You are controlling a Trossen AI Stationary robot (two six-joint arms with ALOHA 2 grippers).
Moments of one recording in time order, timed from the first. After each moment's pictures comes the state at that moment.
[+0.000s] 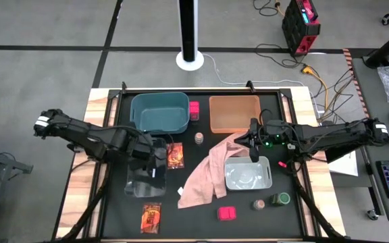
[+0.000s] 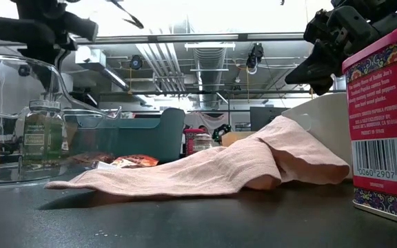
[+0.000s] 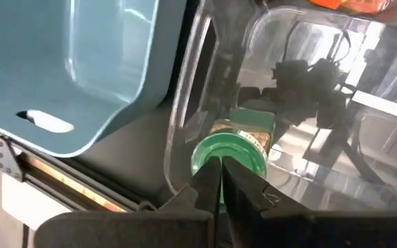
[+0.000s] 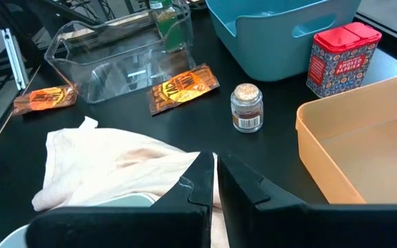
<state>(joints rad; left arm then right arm) -0.23 1.29 1.04 -1.36 -0.36 -0.54 -0.09 0.87 0.38 0.06 -0.03 0.23</state>
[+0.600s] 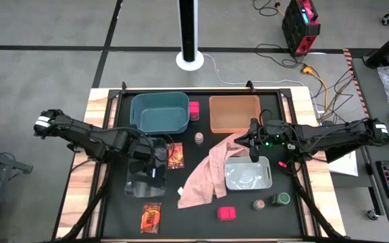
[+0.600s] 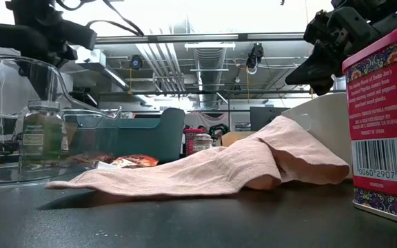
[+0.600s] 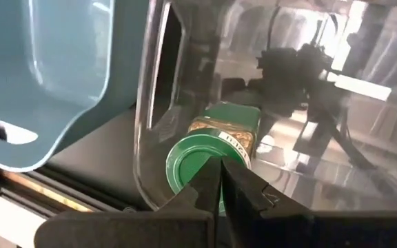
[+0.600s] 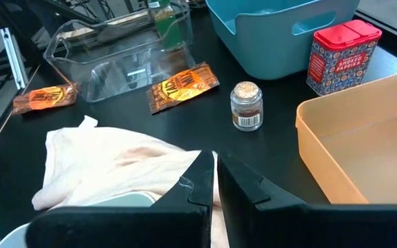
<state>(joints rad) -0.23 1.29 0.99 -1.30 -0.29 -0.48 -0.09 0.87 0.38 0.06 -0.03 0.24</state>
